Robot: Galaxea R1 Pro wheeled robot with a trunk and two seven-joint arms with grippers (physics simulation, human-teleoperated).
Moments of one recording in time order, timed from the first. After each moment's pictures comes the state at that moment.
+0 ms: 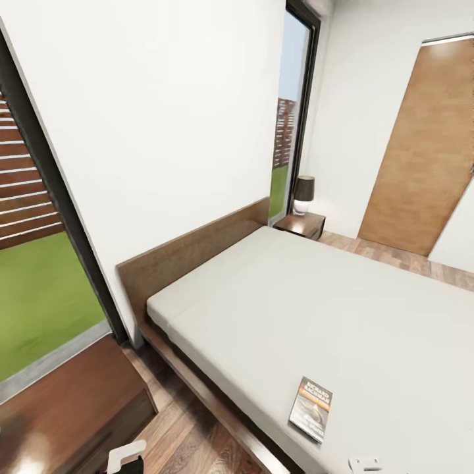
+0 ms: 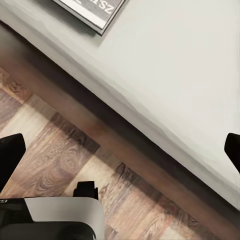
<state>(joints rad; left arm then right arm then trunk) -0.37 0.07 -0.45 -0.22 0.61 -0.26 0.35 -0.43 -0.09 -0.12 -0.08 0.15 -0.09 -0.02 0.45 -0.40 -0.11</state>
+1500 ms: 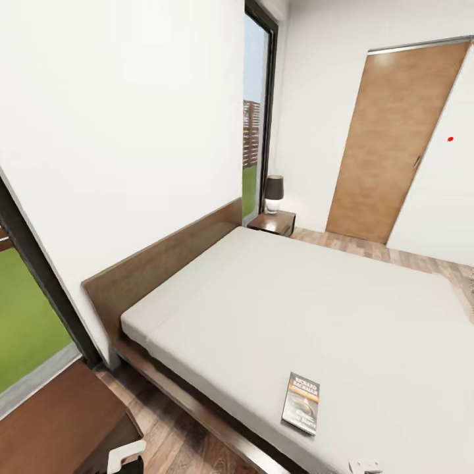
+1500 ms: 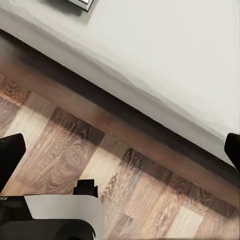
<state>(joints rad) -0.37 0.07 -0.45 -0.21 0.61 -0.26 0.35 -0.42 -0.09 -0.12 -0.08 0.15 -0.09 -0.02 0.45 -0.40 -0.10</state>
